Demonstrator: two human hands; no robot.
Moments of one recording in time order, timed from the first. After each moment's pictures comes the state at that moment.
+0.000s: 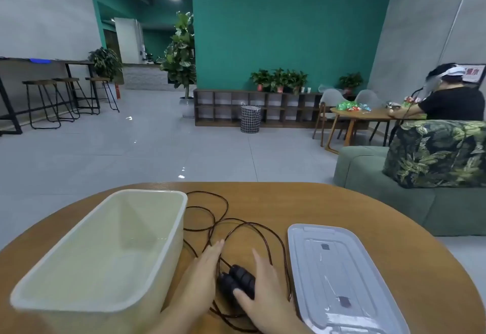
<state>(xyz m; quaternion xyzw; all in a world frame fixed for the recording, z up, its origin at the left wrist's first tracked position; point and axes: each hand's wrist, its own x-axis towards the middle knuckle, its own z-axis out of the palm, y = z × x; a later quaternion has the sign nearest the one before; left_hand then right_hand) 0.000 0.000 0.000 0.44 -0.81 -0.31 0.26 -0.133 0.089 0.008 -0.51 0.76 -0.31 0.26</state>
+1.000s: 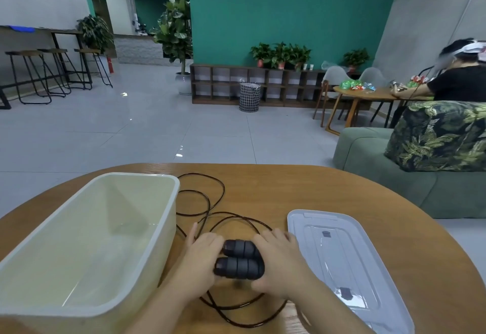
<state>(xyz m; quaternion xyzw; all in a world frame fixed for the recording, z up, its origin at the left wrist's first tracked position) -0.012 -0.022 0.014 0.35 -0.92 -0.11 0.12 -0.177 0.069 0.041 -0.67 0.74 -0.06 0.06</state>
